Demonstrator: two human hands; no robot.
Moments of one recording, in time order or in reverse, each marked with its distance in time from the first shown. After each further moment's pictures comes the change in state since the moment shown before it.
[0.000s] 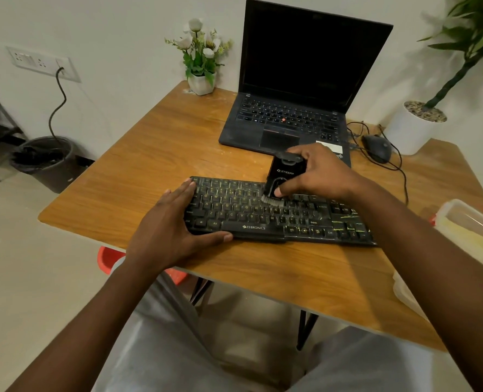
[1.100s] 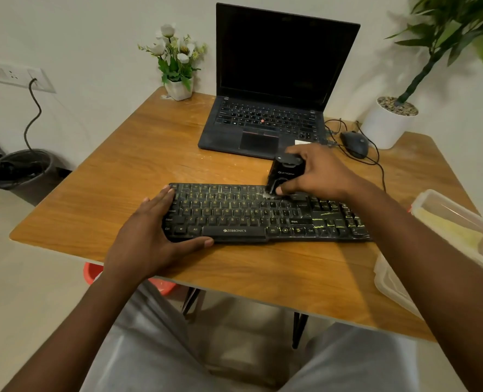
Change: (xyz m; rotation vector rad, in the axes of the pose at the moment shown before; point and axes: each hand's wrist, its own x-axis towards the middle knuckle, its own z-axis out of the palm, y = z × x) left_hand -0.002 0.011 -0.004 -0.012 -0.009 -0.059; right_hand -0.013 0.027 -0.023 -0.172 0.117 0.010
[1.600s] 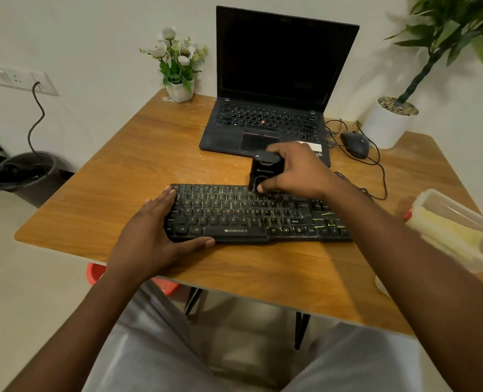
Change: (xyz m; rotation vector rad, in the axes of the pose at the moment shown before) left_hand -0.001 0.004 -0.003 0.013 -0.007 0.004; right_hand 0.014 -0.020 0.020 0.010 0.007 -0.025
